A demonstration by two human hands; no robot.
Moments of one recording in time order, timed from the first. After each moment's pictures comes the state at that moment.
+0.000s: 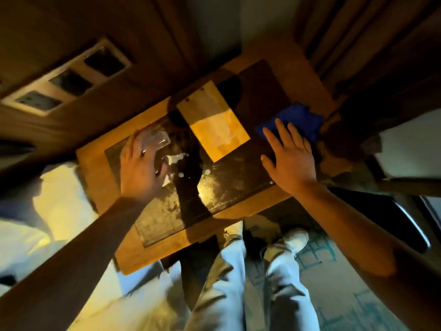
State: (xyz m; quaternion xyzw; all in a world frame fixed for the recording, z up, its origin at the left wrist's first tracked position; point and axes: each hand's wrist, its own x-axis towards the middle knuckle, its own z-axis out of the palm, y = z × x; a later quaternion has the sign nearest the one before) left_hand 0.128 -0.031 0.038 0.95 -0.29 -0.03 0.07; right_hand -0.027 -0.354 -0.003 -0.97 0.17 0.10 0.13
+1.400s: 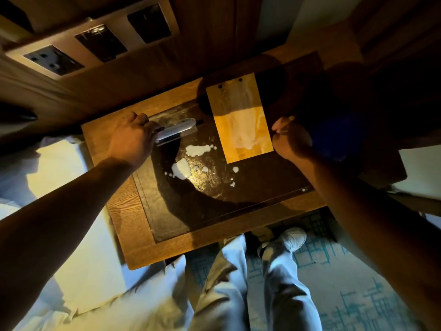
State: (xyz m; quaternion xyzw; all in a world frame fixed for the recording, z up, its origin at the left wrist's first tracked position) left_hand 0.233 0.049 0.001 0.94 -0.32 -0.10 -0.05; right_hand 0.103 -0.309 -0.055 -0.92 0.26 0.22 0.21
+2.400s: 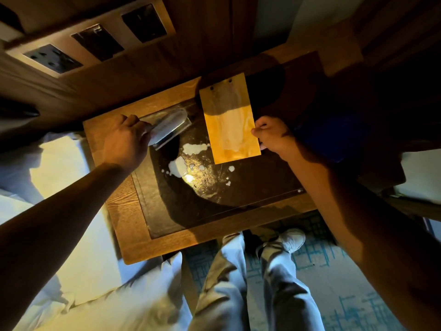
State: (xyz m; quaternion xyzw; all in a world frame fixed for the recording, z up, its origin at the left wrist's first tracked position) left_hand 0.210 0.043 0.024 0.96 -0.25 -0.08 0.00; right_hand 0.121 -0.287 -0.041 -0.75 0.31 0.24 0.52
